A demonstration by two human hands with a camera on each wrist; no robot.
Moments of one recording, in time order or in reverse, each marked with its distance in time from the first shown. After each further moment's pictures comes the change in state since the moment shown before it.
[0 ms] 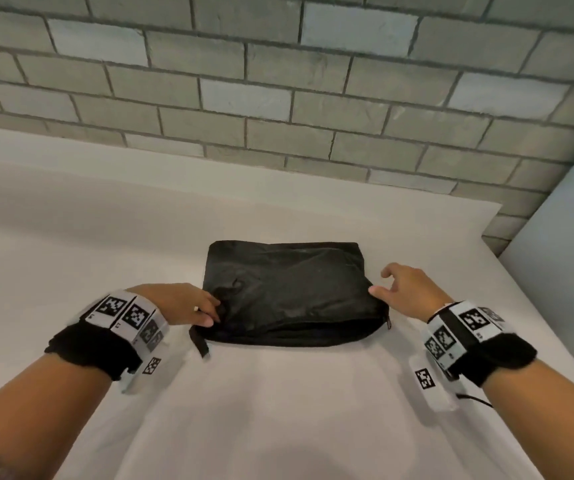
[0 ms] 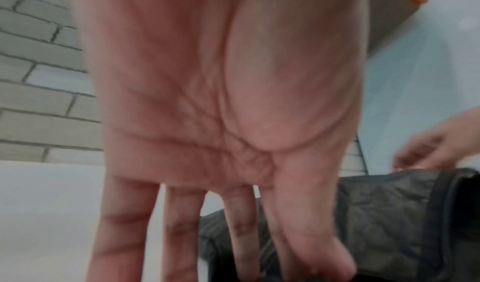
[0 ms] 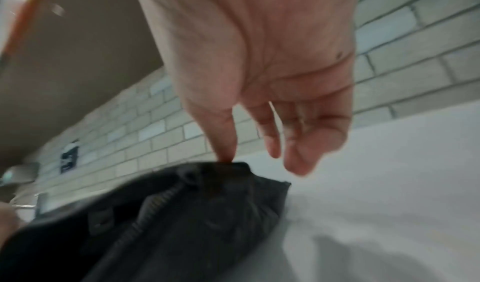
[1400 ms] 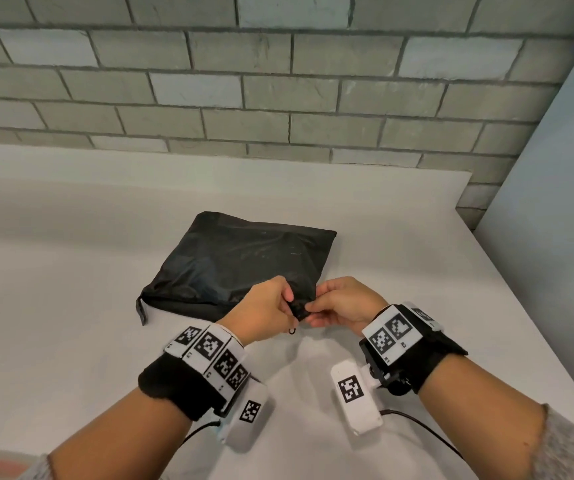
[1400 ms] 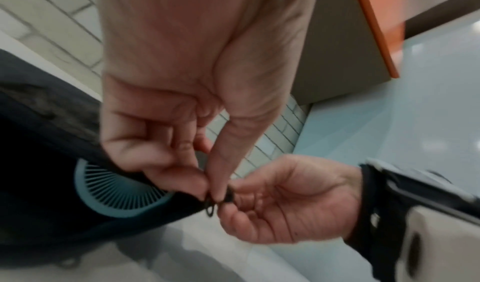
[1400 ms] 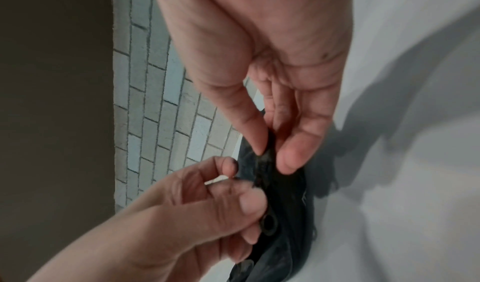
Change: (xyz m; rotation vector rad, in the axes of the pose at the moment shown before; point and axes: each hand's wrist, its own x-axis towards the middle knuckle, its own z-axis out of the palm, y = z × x) left_hand 0.037 0.208 0.025 -0.703 0.441 0.080; right_hand -0.028 0.017 0.032 1.151 -0.437 0.124
